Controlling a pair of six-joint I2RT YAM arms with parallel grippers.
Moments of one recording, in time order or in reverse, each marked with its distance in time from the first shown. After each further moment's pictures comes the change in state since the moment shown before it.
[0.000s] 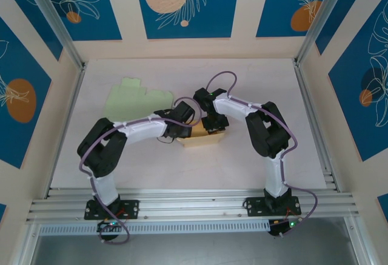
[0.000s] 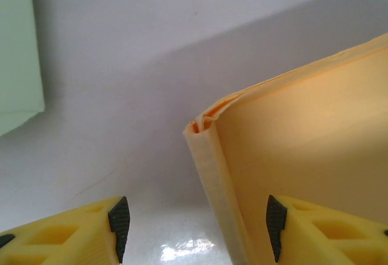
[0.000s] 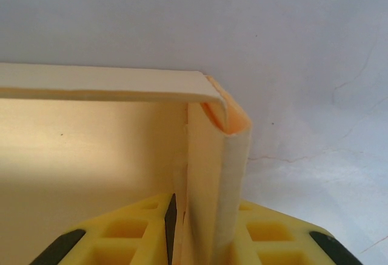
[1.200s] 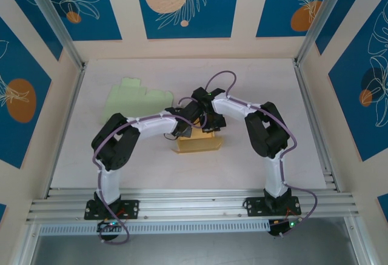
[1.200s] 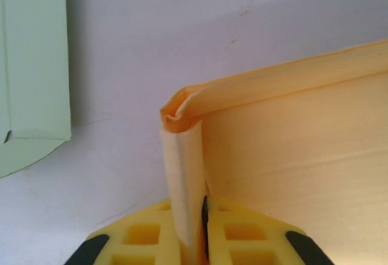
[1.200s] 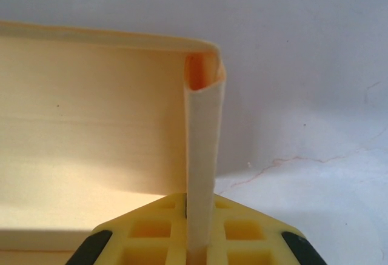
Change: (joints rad) left arm -0.029 0.130 0.137 -0.114 -0.174 -0.041; right arm 0.013 0.008 0.018 0.008 -0.032 0.067
